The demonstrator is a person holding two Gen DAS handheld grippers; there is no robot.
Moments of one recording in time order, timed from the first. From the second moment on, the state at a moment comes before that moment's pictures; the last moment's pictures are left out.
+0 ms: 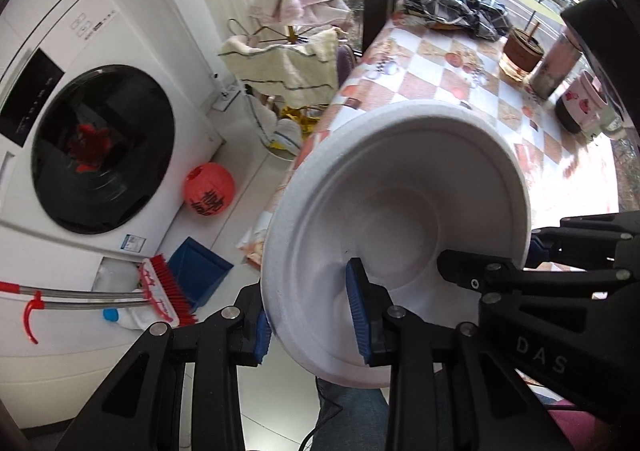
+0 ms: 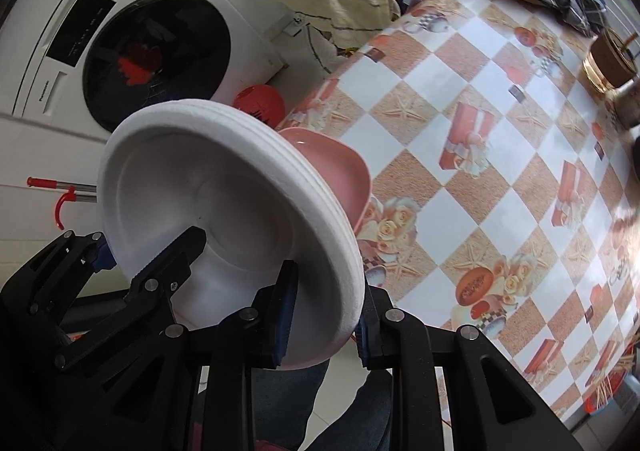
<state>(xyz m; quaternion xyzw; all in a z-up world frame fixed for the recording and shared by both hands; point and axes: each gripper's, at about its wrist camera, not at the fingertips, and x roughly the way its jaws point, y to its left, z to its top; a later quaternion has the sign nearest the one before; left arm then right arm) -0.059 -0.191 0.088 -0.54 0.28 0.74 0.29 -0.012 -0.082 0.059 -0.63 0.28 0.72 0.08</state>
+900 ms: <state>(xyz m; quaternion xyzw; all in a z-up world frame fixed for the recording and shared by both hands) -0.086 -0.181 0.060 -0.58 0.26 0.70 0.32 -0.022 -0.069 0.030 -0.65 0.29 0.69 0.10</state>
